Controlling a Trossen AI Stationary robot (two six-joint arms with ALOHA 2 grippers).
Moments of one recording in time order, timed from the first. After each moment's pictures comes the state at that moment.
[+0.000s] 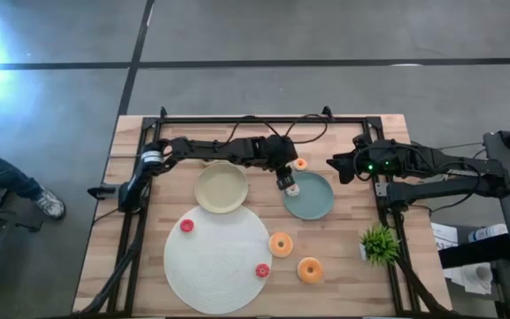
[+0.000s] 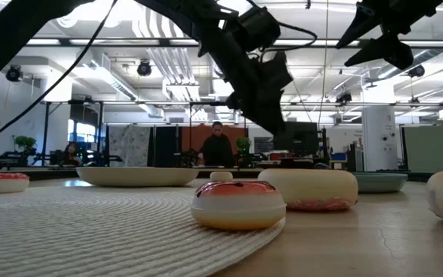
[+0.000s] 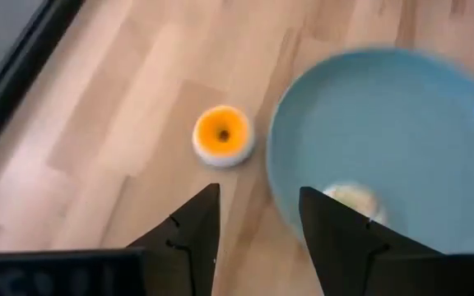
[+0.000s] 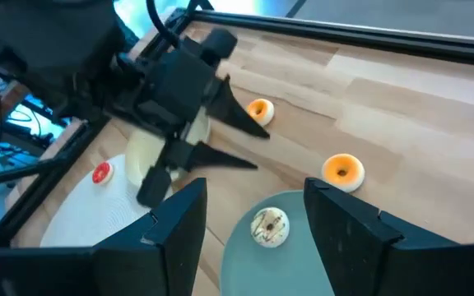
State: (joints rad) left arm 0.18 2.10 1.76 -0.49 -0.13 -0.06; right arm -0.10 0.70 0.78 -0.65 0.29 0.84
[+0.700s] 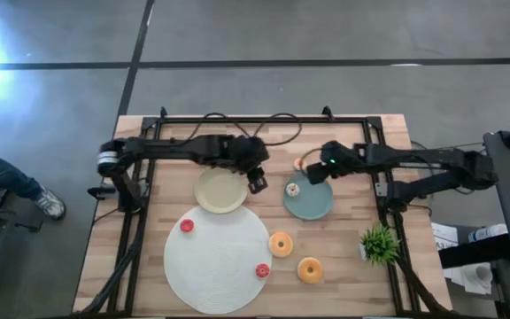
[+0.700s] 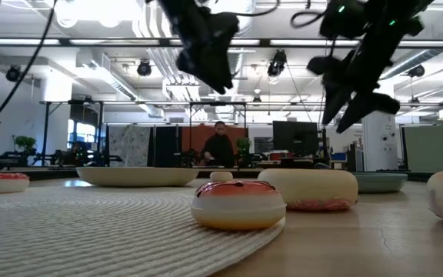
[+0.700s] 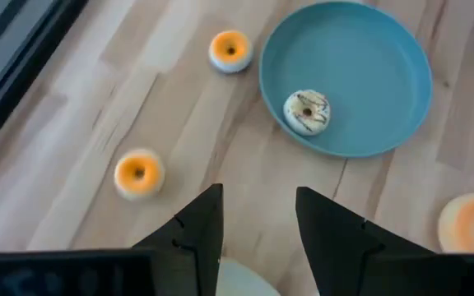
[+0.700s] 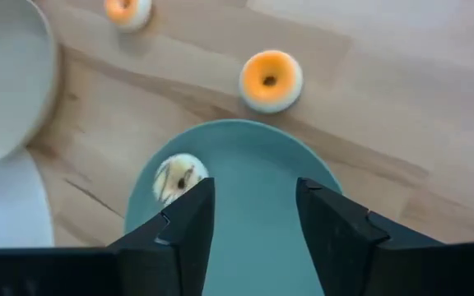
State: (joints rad) left arm 0.12 1.71 1.53 -0.73 -0.17 -0.27; right arm -0.25 1.17 0.75 -0.62 0.13 0.94
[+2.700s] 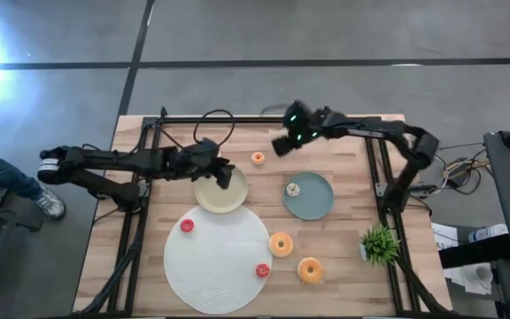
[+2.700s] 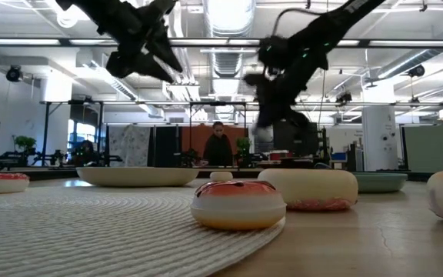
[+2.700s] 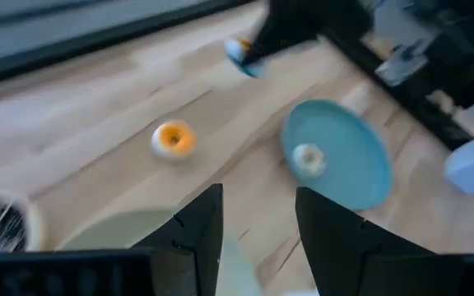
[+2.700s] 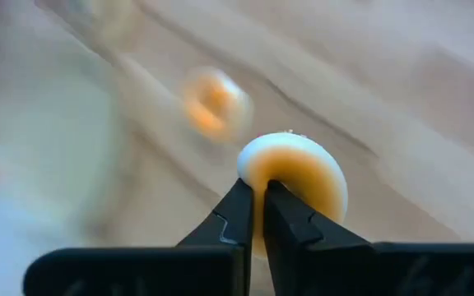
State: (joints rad) left arm 0.08 1.16 0.89 -0.31 -0.31 -0.67; right arm -0.54 1.71 1.20 -0.41 -0.25 0.60
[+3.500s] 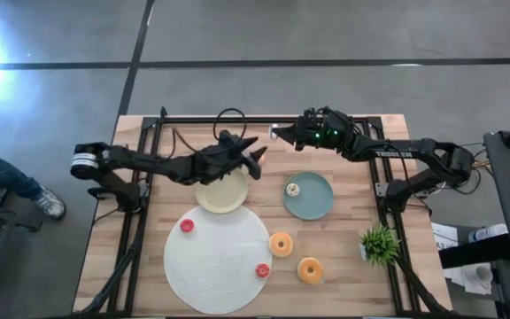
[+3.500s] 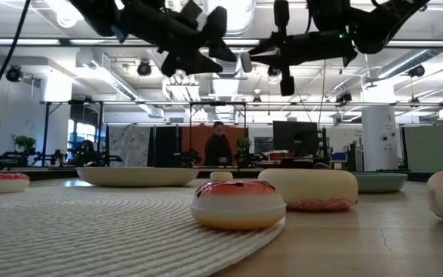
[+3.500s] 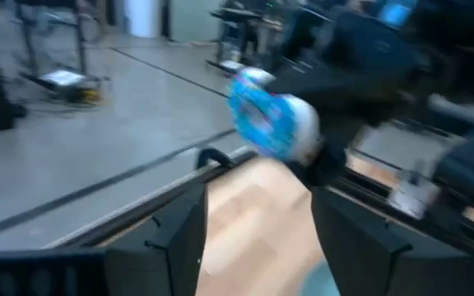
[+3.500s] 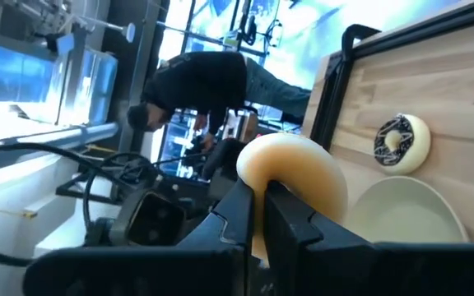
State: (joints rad) left arm 0.09 1.50 0.91 0.50 -0.56 -0.25; right arm -0.44 1.40 0.77 0.61 -0.23 1.33
